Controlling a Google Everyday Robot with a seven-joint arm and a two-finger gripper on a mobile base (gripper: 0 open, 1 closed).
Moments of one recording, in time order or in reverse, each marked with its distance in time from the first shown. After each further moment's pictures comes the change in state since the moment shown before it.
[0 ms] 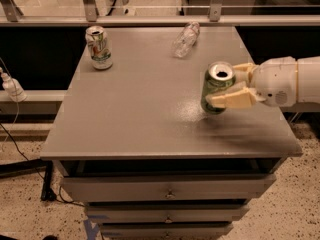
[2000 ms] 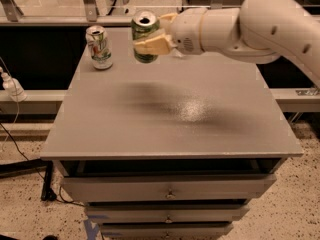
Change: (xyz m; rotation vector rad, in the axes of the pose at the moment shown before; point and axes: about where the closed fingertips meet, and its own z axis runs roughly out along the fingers) arm -0.136 -0.065 0.149 0.115 -0.159 -0.072
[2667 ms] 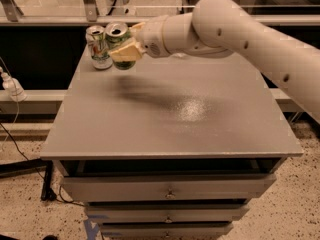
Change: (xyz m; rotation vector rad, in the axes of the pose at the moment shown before) arm 0.020 0.011 0.086 -0.067 0.071 -0.013
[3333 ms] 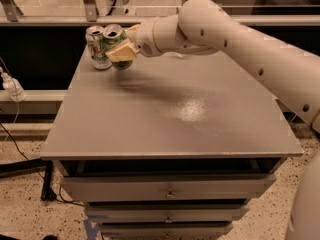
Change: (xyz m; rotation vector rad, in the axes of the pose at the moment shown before) arm 0.016 -0.017 0.039 0.000 0.042 0.000
